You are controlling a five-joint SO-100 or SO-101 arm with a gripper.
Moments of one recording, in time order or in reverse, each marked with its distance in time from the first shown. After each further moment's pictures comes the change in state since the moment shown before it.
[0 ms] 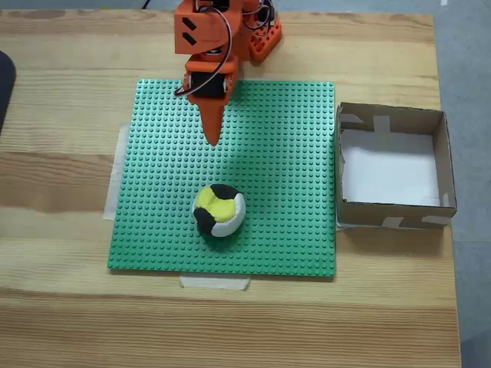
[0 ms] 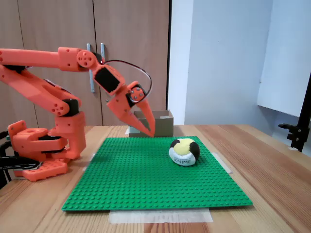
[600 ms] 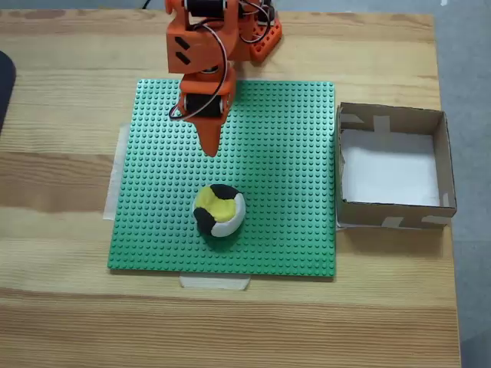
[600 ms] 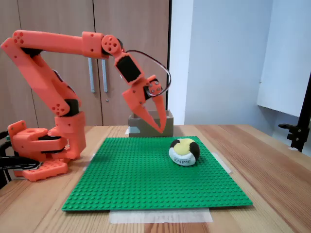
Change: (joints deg) arm -0.4 -21.8 -20.4 7.1 0.9
